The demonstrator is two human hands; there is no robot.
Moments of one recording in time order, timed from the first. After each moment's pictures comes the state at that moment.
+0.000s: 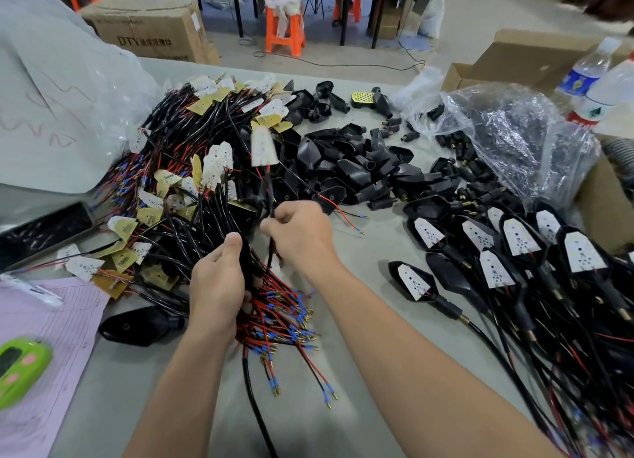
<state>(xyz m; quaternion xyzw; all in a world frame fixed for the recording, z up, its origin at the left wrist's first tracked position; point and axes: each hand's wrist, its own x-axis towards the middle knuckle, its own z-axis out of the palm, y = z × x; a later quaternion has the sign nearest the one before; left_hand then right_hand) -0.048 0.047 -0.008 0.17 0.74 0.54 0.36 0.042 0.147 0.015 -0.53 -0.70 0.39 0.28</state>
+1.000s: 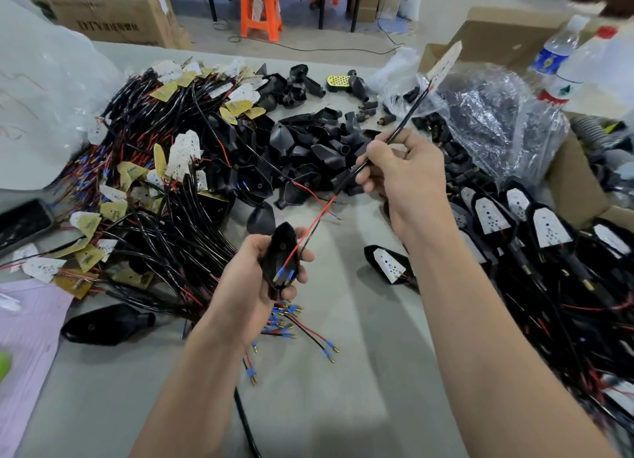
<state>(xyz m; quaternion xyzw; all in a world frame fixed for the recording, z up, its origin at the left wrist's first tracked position) 0.012 0.053 0.009 0.21 0.47 0.57 0.64 0.173 0.180 0.083 -0.42 -0.48 0.53 0.56</state>
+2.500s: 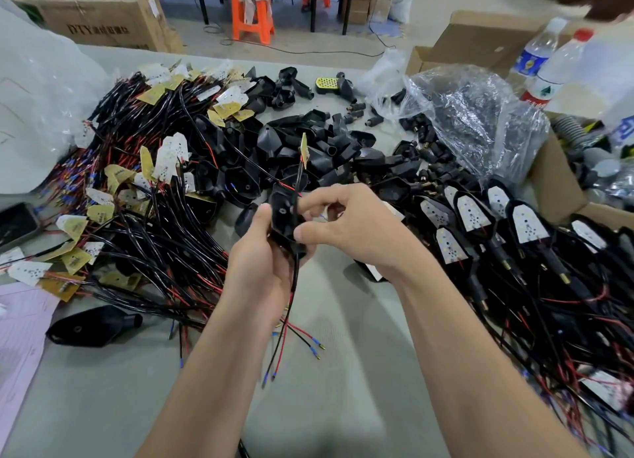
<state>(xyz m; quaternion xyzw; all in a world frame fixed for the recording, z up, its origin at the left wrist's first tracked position) 0.048 0.077 0.037 0.09 0.39 0.68 0.61 0.179 0.138 0.074 -0.41 -0.73 0.47 0.26</state>
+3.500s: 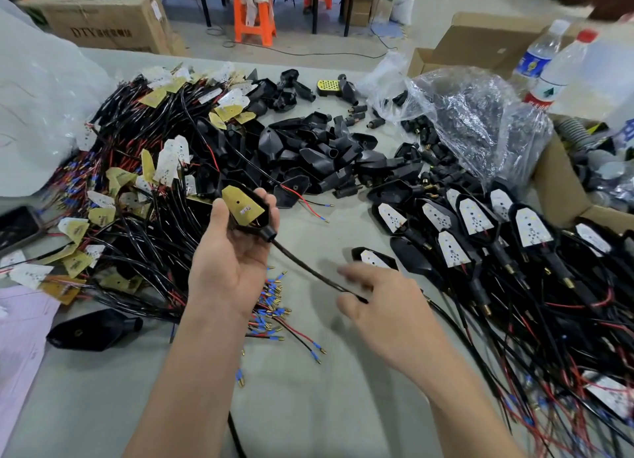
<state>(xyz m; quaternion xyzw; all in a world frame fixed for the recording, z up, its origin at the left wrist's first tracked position) 0.017 0.079 0.038 0.02 0.28 0.77 0.57 0.220 0.063 0.034 -0.58 -0.72 0.33 0.16</state>
